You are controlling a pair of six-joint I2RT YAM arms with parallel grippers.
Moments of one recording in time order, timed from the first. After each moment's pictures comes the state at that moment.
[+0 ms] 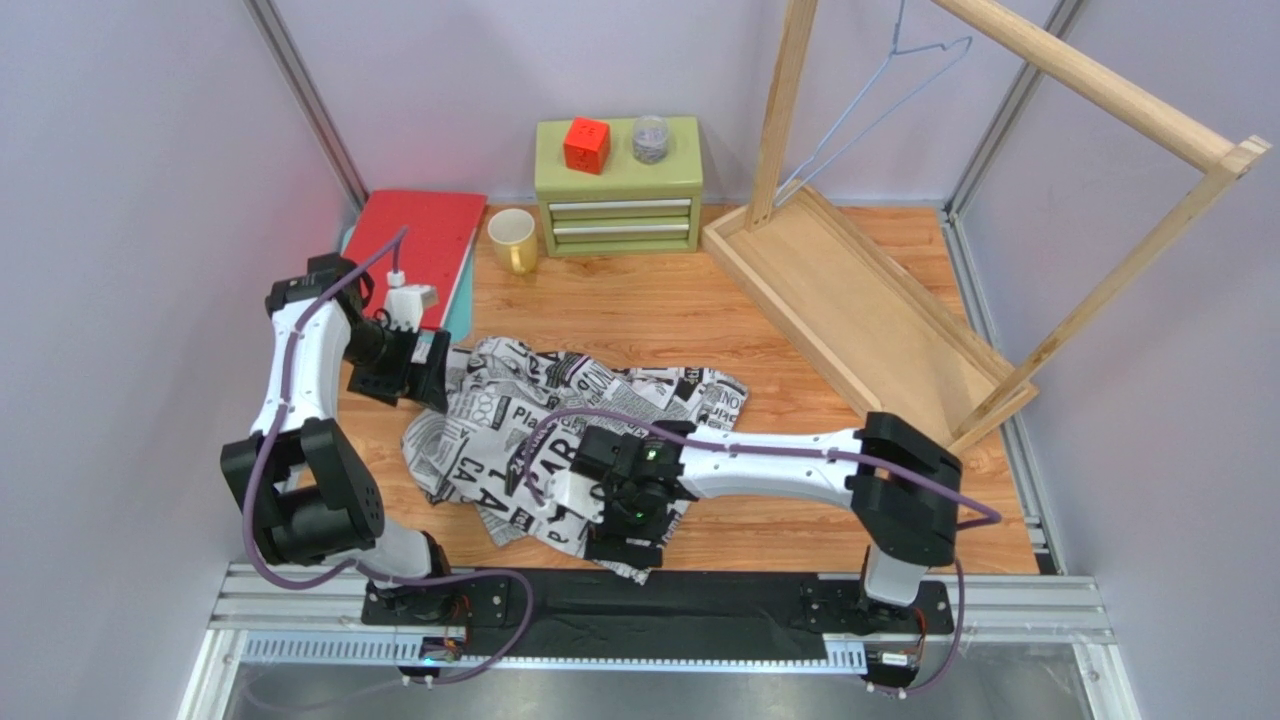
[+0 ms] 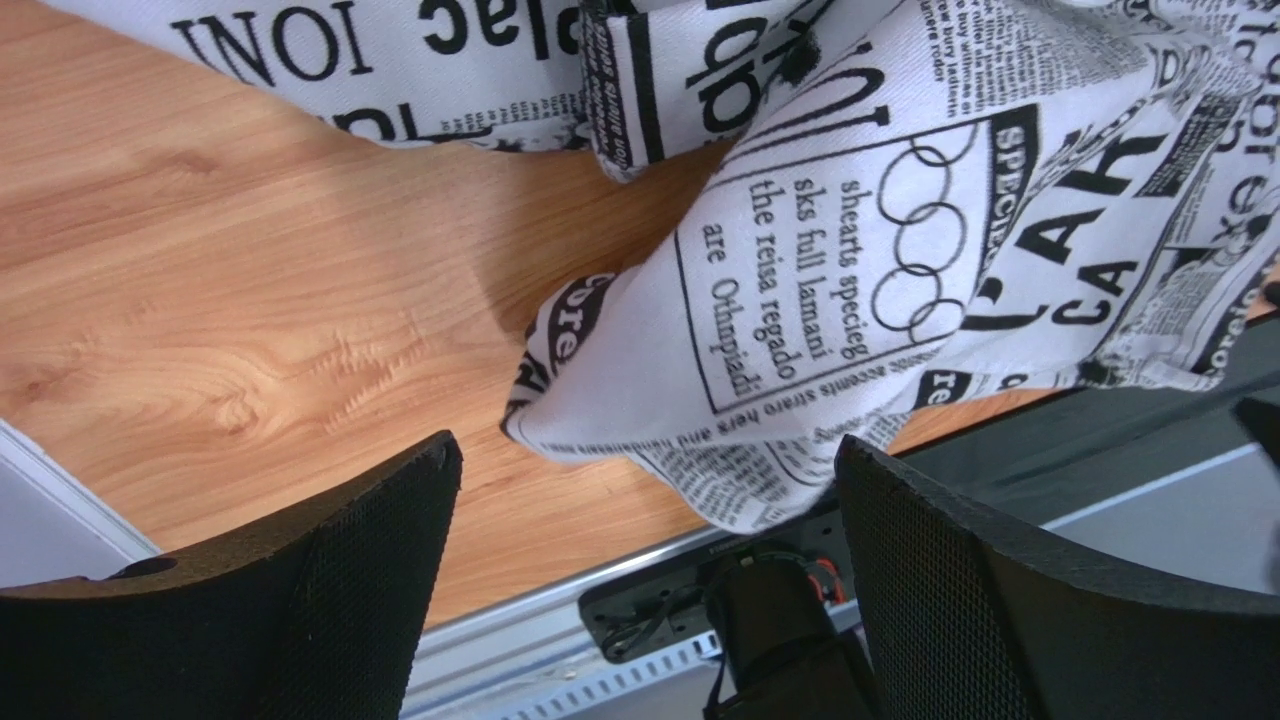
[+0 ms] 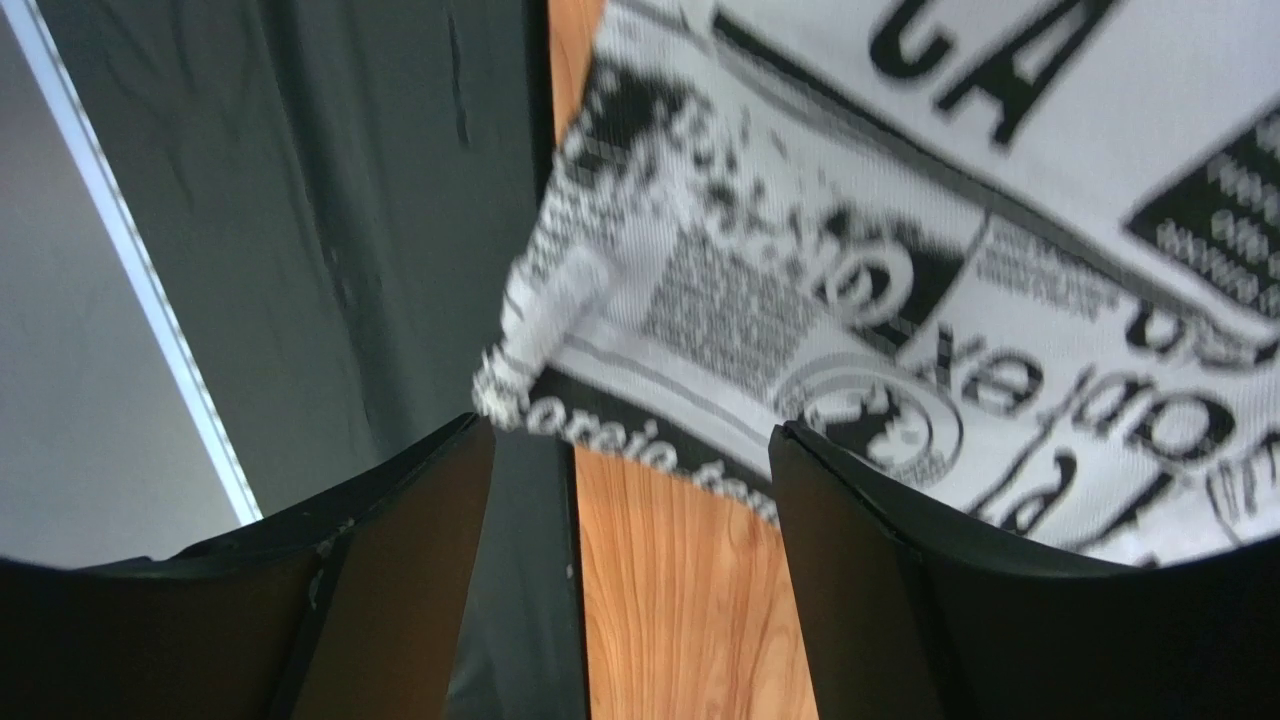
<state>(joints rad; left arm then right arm) 0.28 1.49 1.27 -1.24 0.35 0.51 1.24 1.74 1.21 -0.77 -0.23 -0.26</state>
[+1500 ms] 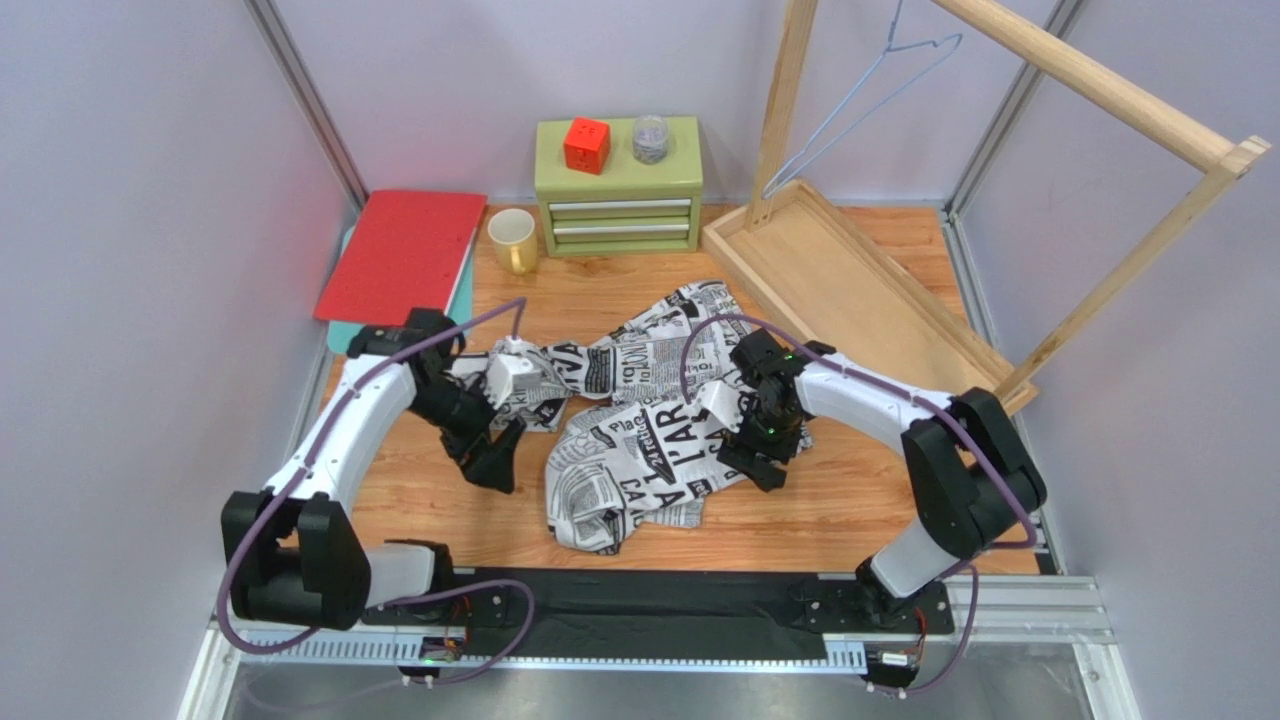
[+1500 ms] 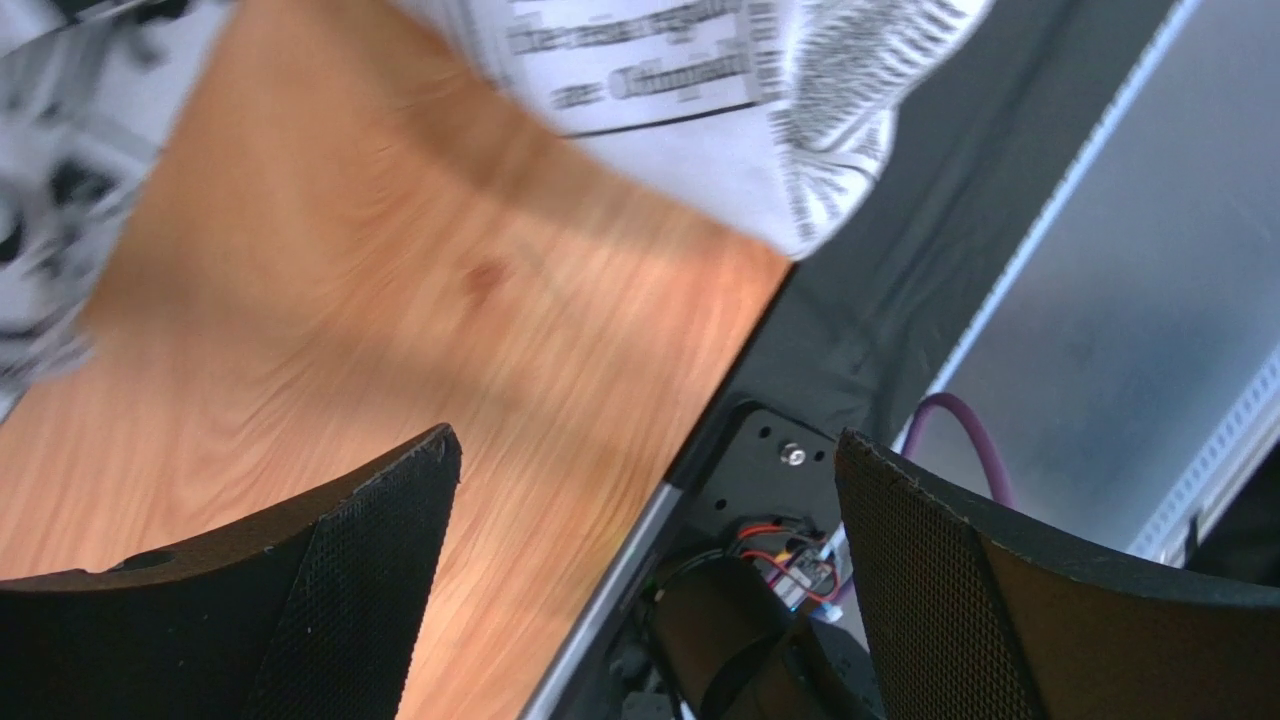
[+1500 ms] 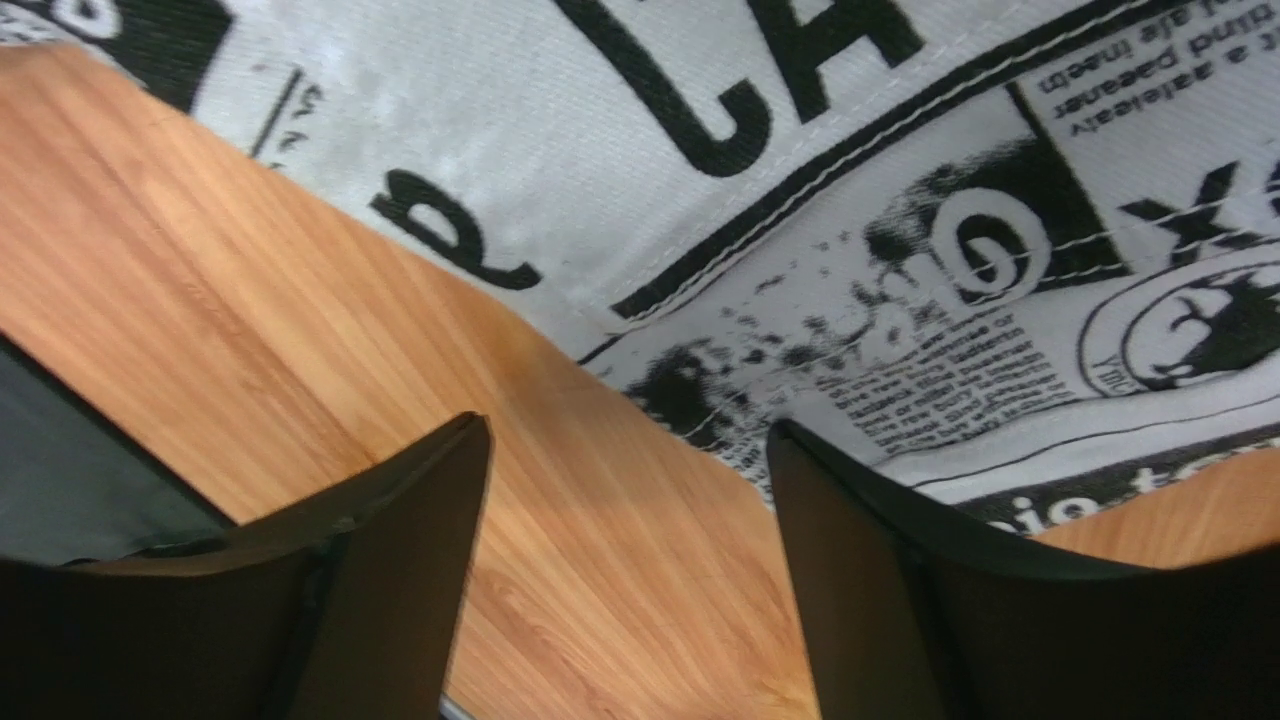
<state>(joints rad) -0.09 1.26 0.98 -1.29 0.61 0.80 0.55 1.58 0.93 -0.84 -0.19 -0.66</state>
